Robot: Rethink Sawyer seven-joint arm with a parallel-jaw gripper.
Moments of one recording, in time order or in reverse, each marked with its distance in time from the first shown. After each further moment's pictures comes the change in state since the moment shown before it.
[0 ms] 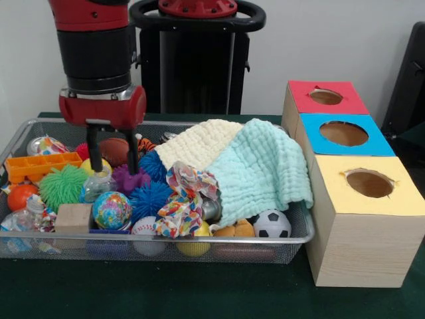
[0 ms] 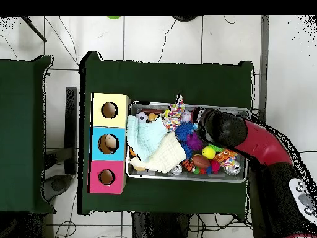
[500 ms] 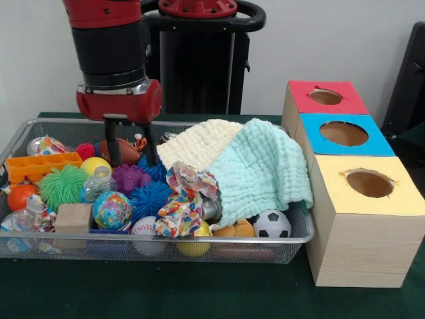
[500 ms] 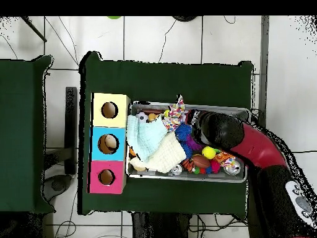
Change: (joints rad) arm 0.011 -0.023 0.000 0.054 0.079 0.024 0.000
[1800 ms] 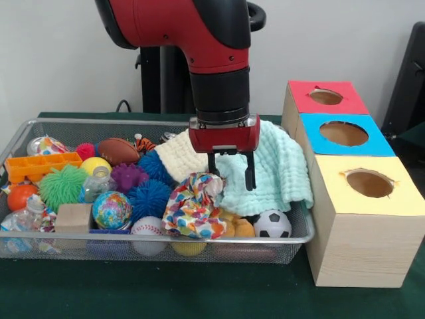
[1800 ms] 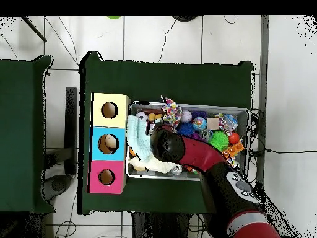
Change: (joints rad) arm 0.152 0.084 0.031 0.190 0.005 -0.357 0.000
